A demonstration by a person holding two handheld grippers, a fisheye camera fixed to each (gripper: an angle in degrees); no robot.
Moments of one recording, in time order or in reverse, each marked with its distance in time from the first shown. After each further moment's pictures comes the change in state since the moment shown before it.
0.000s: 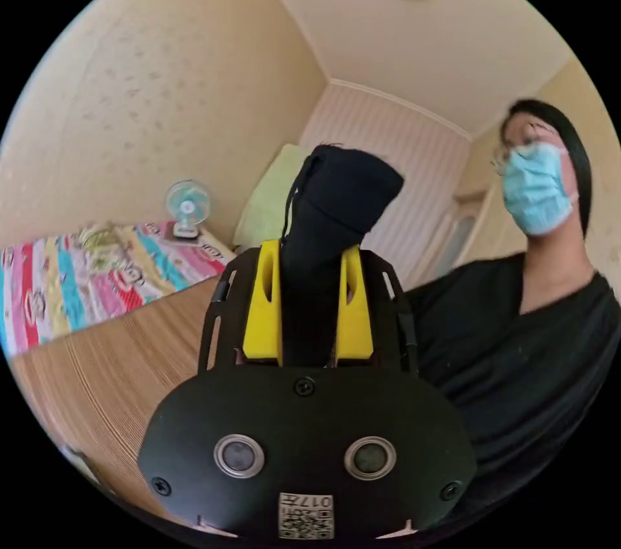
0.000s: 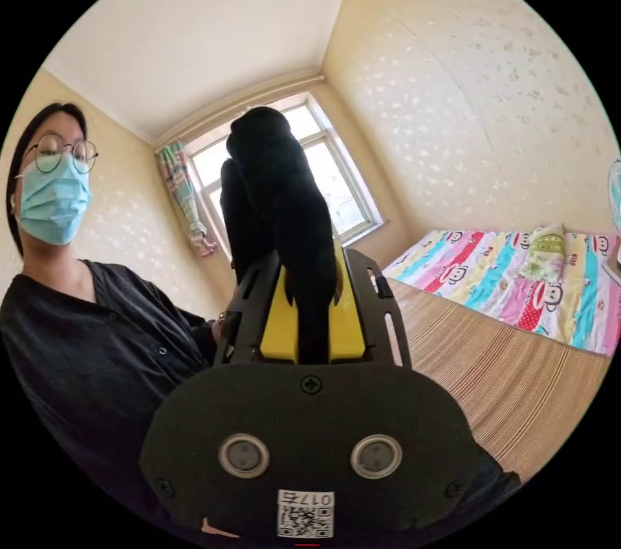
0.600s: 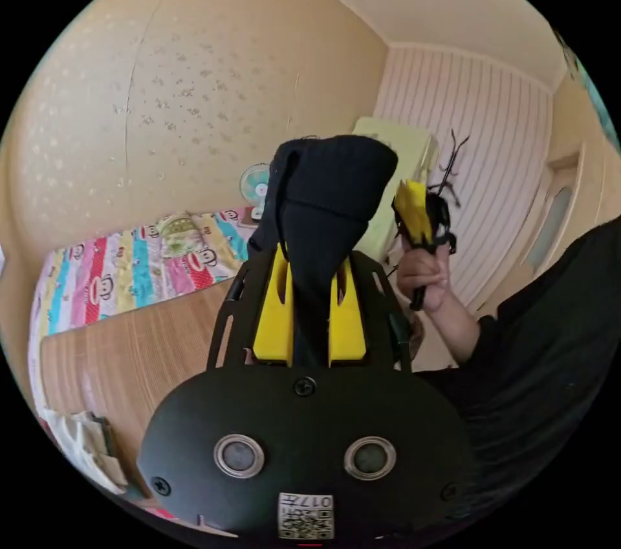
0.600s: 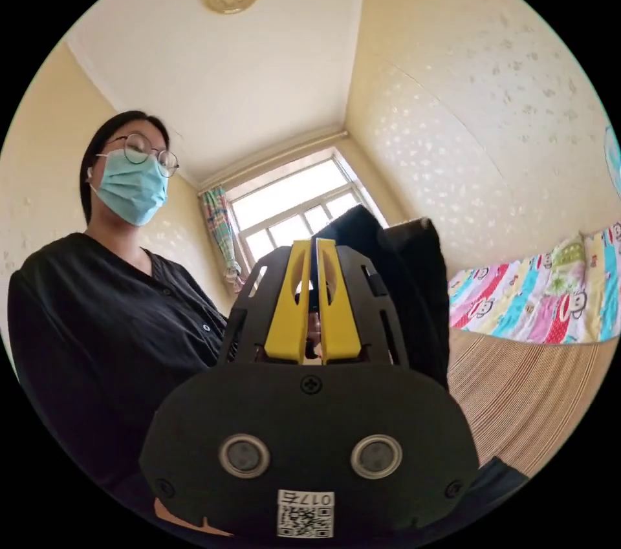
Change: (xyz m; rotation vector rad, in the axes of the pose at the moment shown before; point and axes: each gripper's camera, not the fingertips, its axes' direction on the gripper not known) left arm 0.003 0.012 0.022 -0.003 -0.190 0.179; right arm 0.094 0.065 -0.092 0.284 -0.199 -0.042
